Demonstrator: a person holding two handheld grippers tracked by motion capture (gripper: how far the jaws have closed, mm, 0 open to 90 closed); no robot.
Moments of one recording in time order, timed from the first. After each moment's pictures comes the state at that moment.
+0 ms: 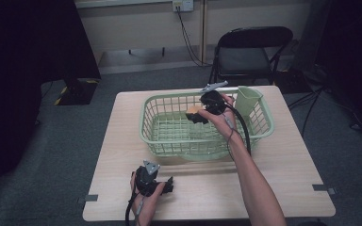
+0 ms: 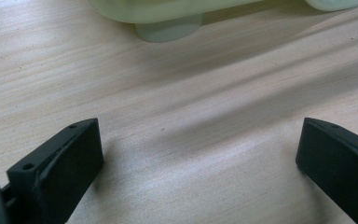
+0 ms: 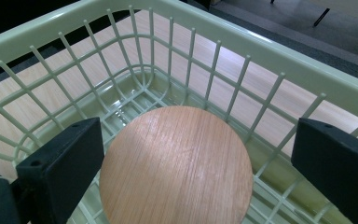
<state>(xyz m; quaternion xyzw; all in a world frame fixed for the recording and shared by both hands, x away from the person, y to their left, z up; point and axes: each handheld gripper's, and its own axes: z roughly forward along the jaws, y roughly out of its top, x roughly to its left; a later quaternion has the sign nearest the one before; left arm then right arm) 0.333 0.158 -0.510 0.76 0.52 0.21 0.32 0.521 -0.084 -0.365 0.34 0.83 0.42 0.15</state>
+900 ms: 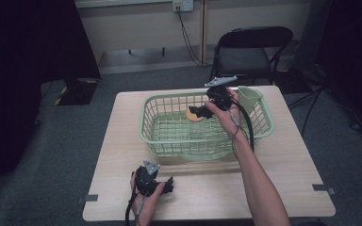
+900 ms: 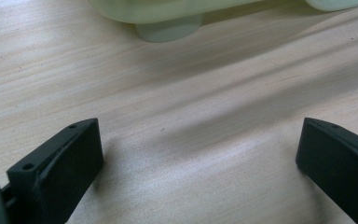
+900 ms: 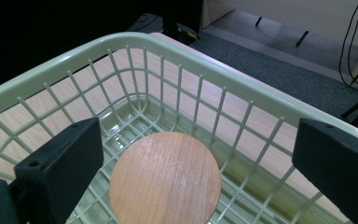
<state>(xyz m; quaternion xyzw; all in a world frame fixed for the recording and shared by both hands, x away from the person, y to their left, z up) 0.333 0.158 -0.510 0.76 0.52 0.21 0.32 0.511 -0.098 -0.338 0.35 0.80 0.46 0.17</state>
